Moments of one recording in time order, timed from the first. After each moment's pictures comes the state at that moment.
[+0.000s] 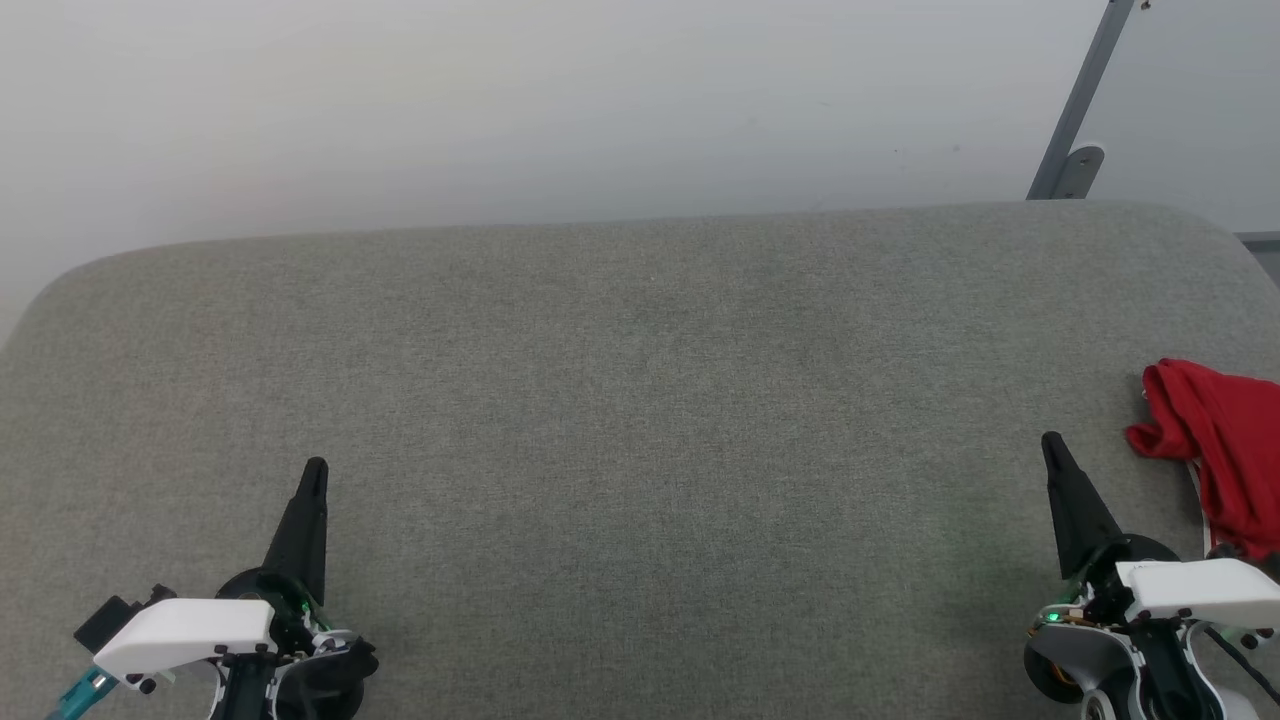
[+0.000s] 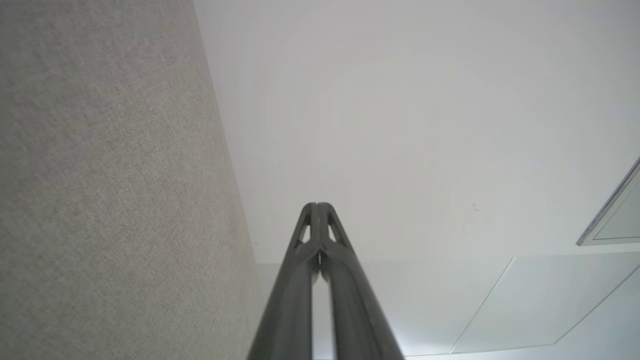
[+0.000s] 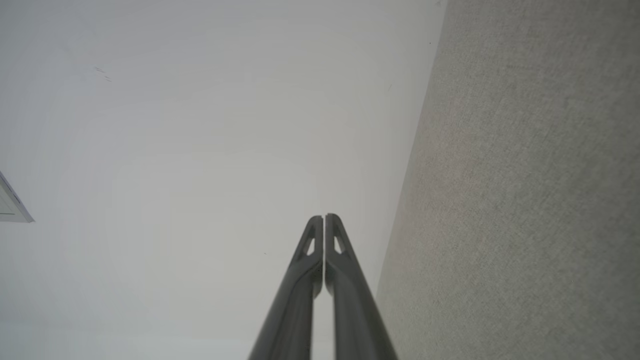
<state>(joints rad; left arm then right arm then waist) -0.10 0.06 0.10 0.25 -1.63 -0.13 0.10 -0.11 -0.05 -0.11 0.24 1.61 0.13 0.11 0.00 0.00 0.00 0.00</state>
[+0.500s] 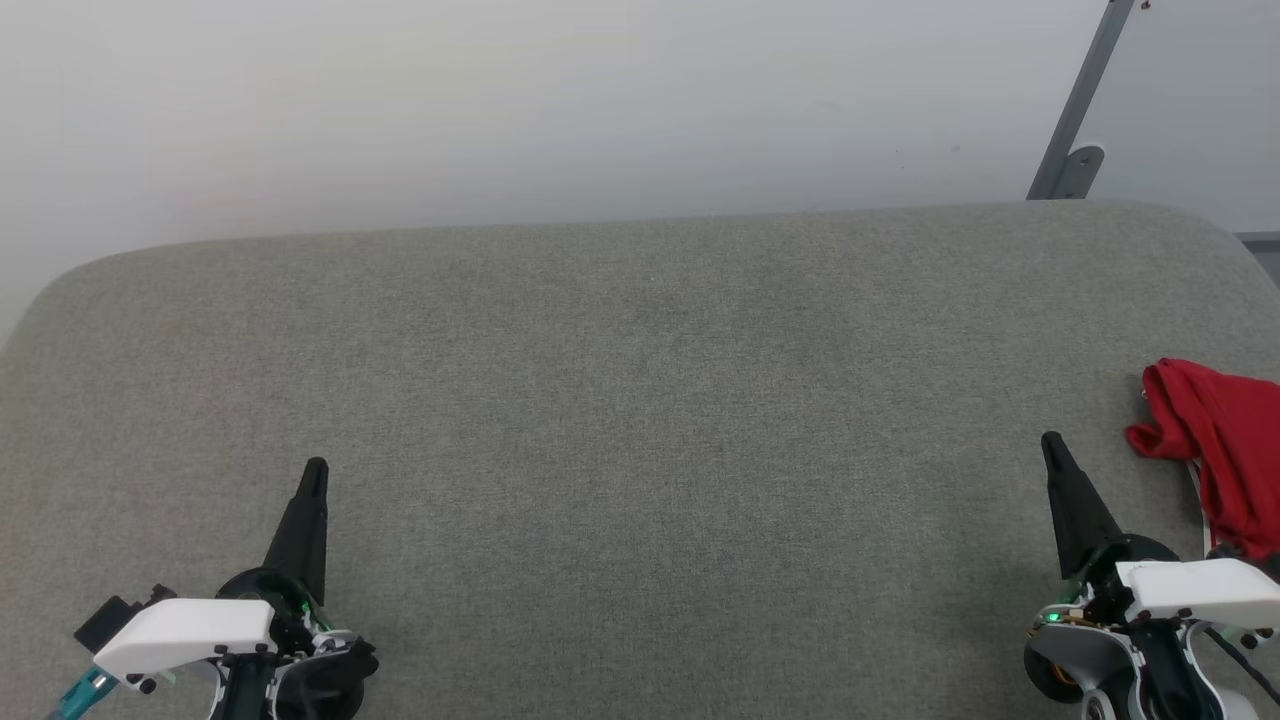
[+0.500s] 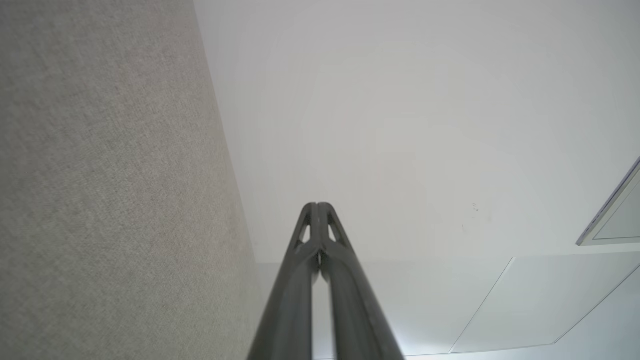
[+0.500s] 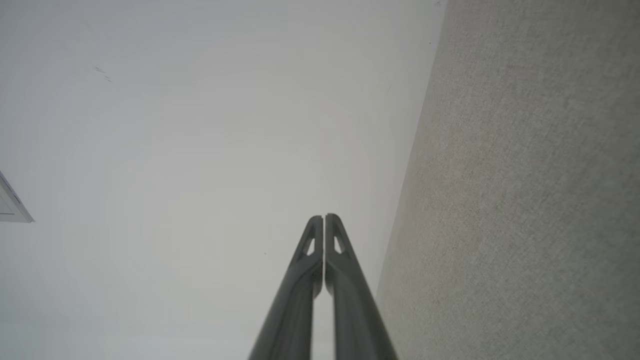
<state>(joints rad) -0.10 0.06 0.10 0.25 -1.62 -0.13 0.11 -0.11 -0.05 -0.11 0.25 1.61 0.13 0.11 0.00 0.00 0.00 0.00</state>
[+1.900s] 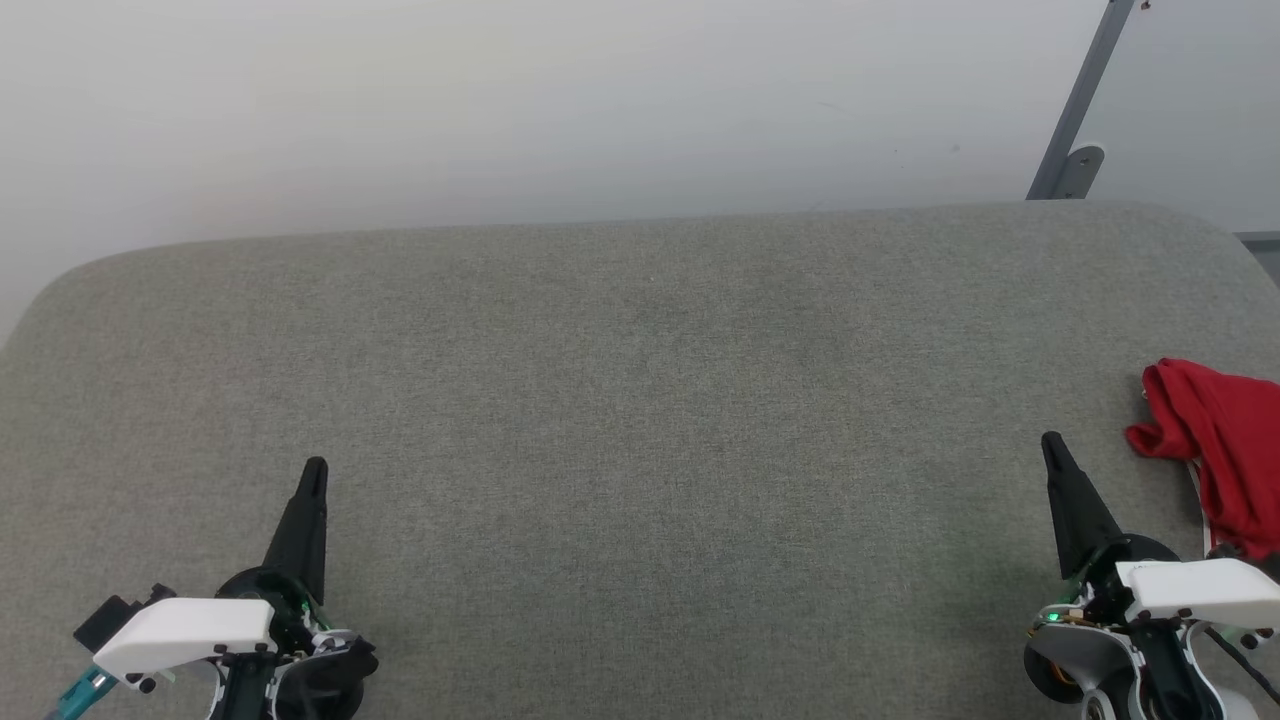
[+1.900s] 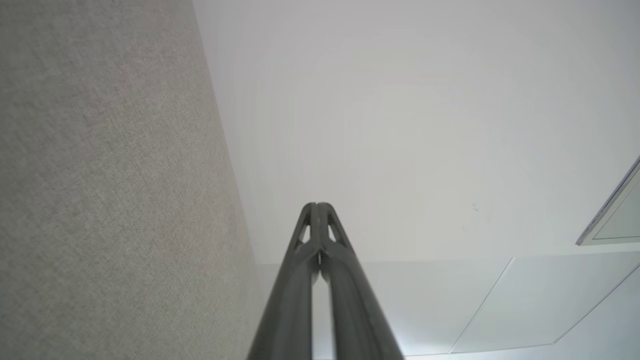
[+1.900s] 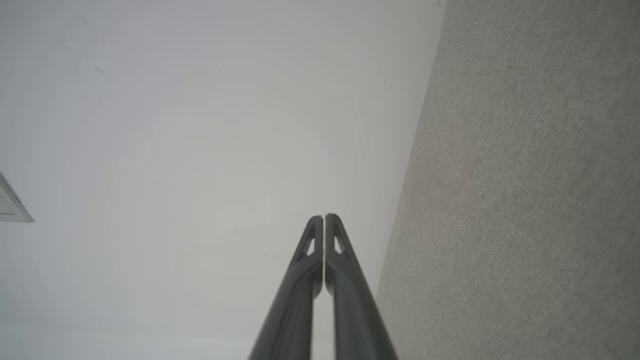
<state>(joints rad) -0.10 0.06 0.11 0.25 -1.62 -0.13 0.11 -0.11 -0.05 -0.11 0.25 1.61 0.13 0.11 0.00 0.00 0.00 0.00</state>
